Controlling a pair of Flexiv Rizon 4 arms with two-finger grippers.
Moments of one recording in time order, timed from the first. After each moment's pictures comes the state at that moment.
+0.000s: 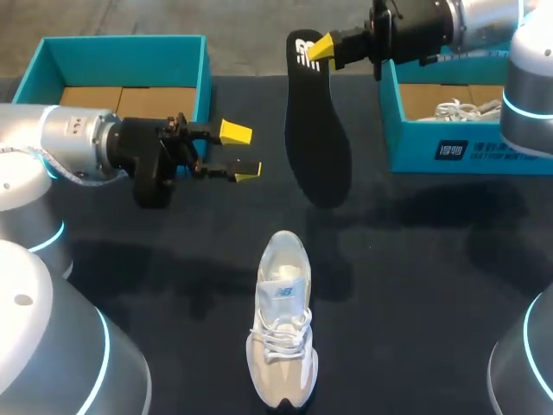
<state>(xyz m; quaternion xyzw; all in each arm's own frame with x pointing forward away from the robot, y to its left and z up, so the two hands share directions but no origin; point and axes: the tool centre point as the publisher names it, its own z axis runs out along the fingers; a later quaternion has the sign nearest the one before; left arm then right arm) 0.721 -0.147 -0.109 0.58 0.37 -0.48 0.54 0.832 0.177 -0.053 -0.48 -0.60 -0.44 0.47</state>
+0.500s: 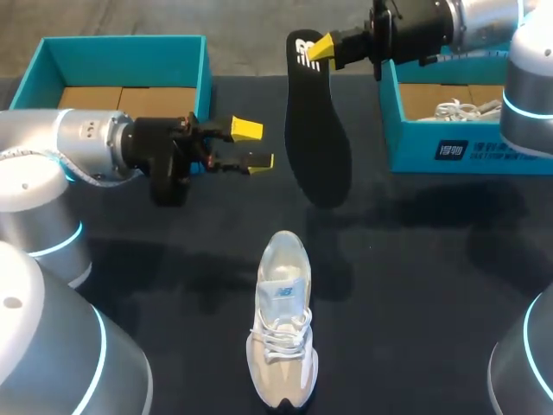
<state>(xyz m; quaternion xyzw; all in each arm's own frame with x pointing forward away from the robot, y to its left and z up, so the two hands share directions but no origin) 0.732 -0.164 -0.107 0.57 0.34 -0.47 0.57 0.832 0.176 -0.053 -0.48 -0.60 -0.44 0.47</state>
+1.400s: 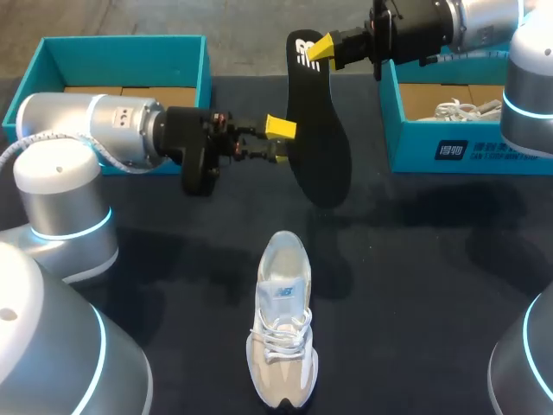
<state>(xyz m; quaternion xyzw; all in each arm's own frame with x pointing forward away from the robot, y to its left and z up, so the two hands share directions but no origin) 0.740 -0.204 -0.104 0.59 0.32 -0.47 0.57 0.832 0.176 -0.053 -0.47 -0.60 -0.44 0.47</state>
